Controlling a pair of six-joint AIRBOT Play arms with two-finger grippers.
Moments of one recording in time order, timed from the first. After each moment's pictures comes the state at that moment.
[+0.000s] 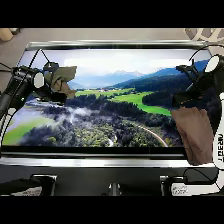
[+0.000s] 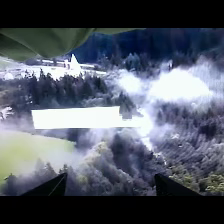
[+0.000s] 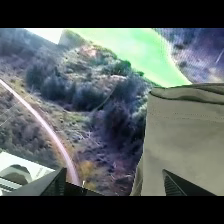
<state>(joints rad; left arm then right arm) -0.28 -1.40 1.44 1.79 -1.40 -1.74 -0.15 -1.56 1.64 -1.46 1.64 1.06</state>
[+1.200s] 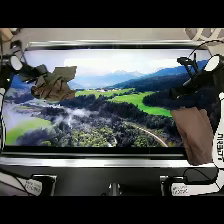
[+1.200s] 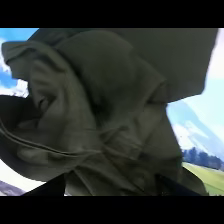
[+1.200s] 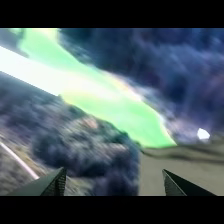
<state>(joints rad) 0.11 -1.73 1.80 1.58 -1.10 -1.93 -0.15 -1.57 1.64 -1.35 1.45 1.04</state>
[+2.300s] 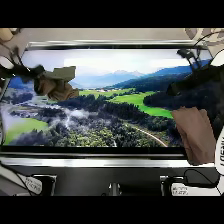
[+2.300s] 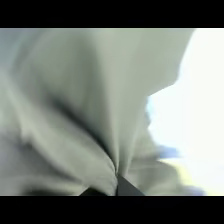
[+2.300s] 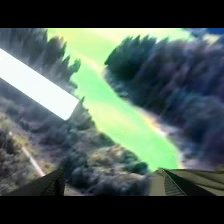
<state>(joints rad) 0.17 -1.75 1.88 1.23 -1.10 -1.65 -0.15 -1.50 1.70 -1.25 1.48 0.96</state>
